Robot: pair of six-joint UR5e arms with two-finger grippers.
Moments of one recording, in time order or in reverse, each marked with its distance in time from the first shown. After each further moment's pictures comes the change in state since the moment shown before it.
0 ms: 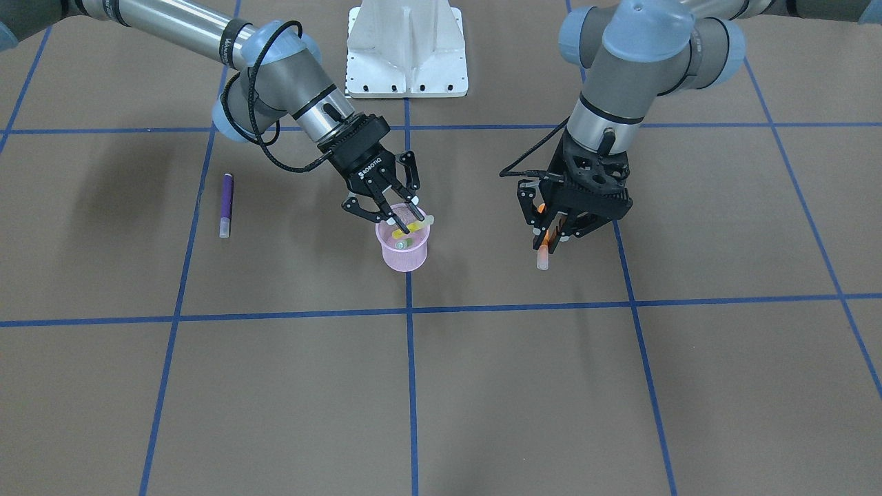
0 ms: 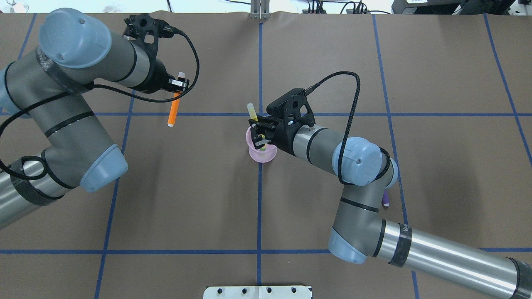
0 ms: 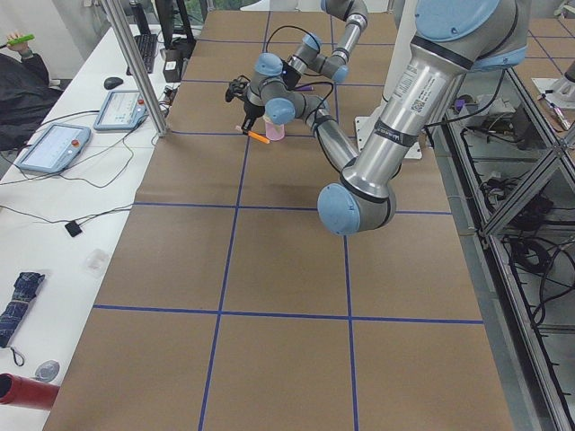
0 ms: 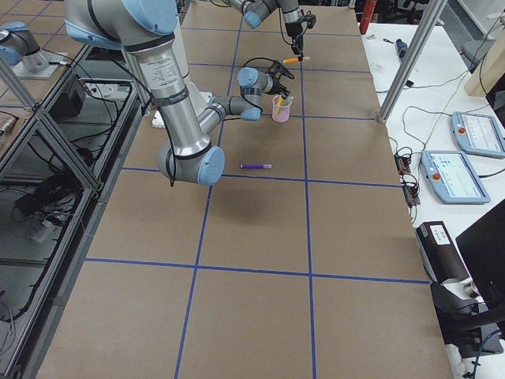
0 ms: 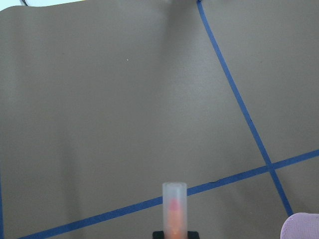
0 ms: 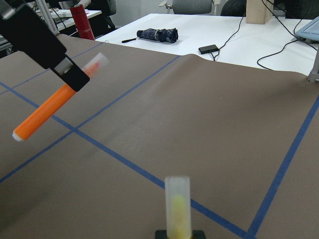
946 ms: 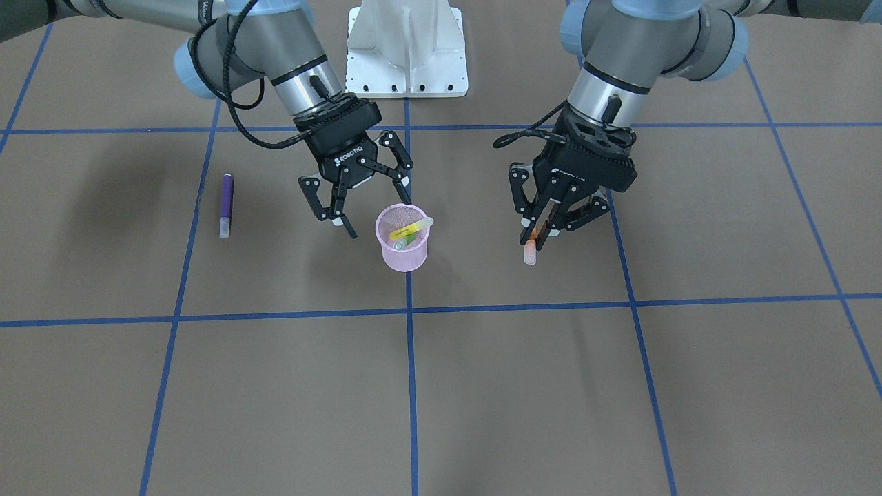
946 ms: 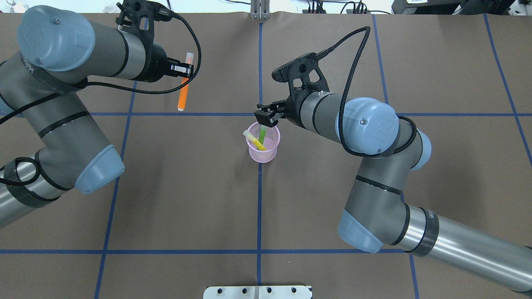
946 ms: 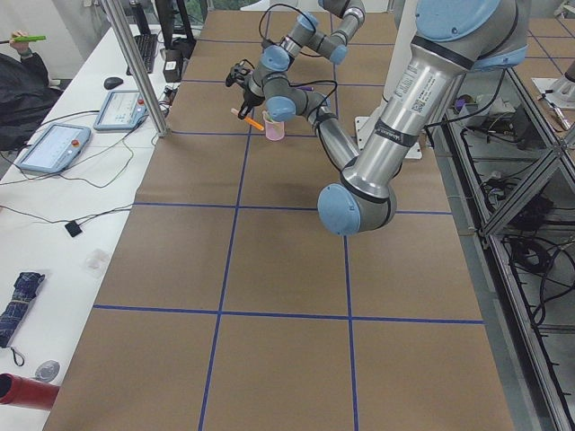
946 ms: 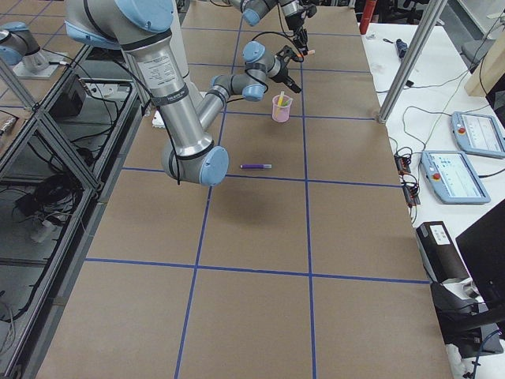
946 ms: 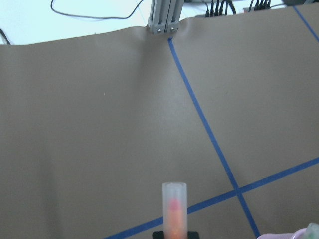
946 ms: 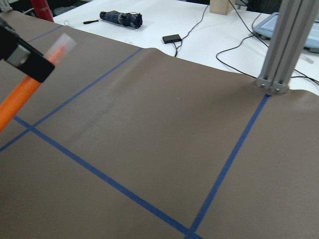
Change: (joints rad) left arm -0.002 0.002 -0.041 -0.155 0.082 -0.011; right arm 0.123 0.009 0.250 -0.502 0.085 0.007
